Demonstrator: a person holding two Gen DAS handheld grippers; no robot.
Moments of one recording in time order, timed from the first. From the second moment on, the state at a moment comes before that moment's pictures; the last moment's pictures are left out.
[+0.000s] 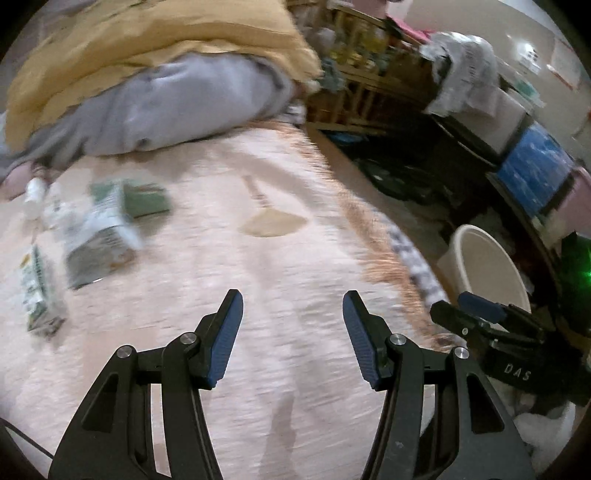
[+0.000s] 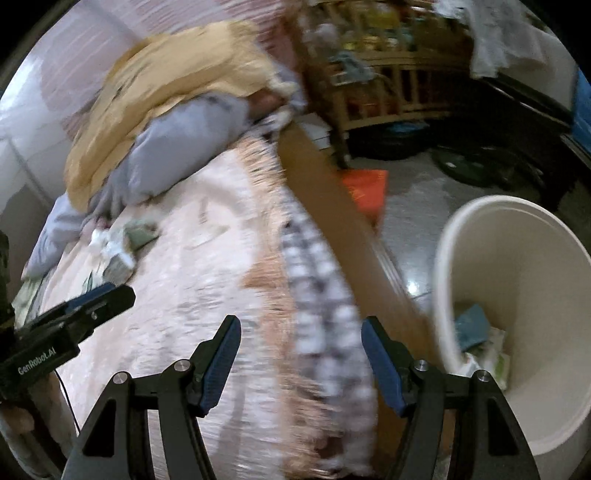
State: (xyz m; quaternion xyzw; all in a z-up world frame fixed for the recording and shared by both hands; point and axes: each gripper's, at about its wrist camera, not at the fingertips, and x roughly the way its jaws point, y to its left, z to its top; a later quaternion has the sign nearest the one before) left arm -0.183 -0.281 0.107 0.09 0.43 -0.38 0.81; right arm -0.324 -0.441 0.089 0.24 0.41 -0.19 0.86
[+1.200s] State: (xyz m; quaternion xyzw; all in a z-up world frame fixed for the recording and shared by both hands) left arm 0.008 -0.082 0.033 -0.05 0.51 -0.17 0.84; right arm -0.106 -0.280 0.080 0.13 0.46 0.02 0.88
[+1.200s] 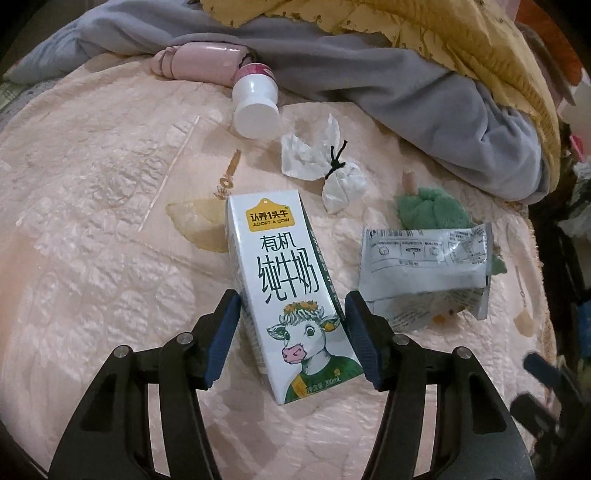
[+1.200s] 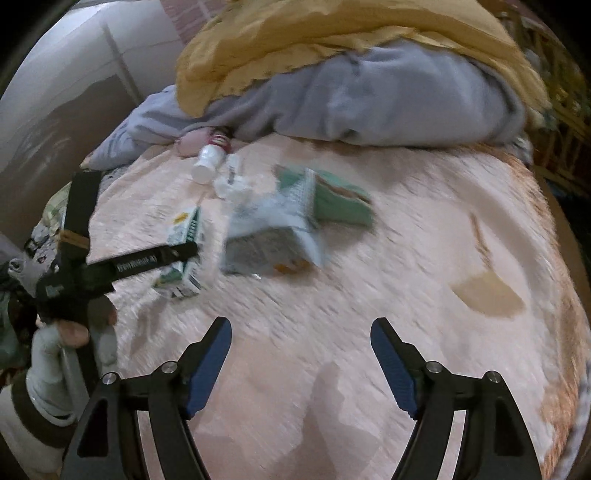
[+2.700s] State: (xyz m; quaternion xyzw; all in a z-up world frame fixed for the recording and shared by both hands) left arm -0.063 -0.068 0.075 -0.01 0.48 -0.22 0.85; right arm -0.093 -0.231 0.086 0.13 0.45 0.07 0.88
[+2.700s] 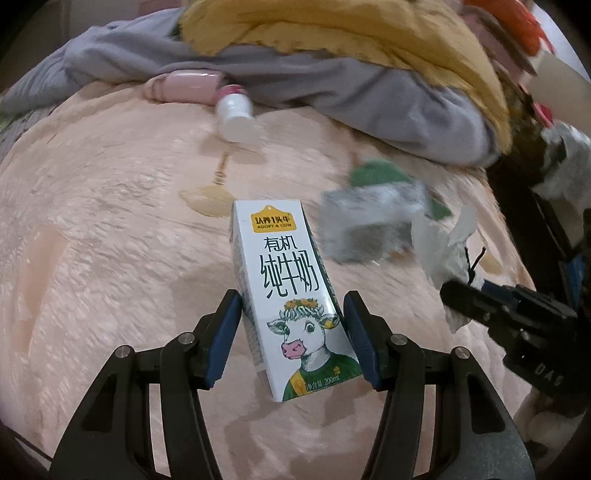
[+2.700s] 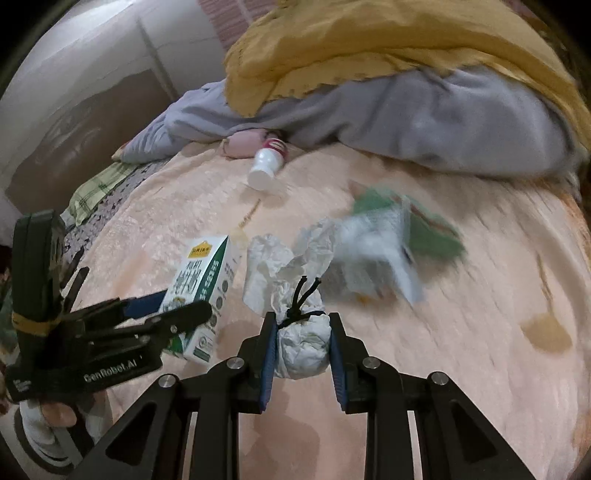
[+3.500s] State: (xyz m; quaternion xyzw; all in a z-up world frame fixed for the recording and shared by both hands) left arm -0.106 -0.115 0.038 0.02 0.52 -0.23 0.82; right arm -0.202 -0.285 0.078 0.19 0.45 0.02 0.87
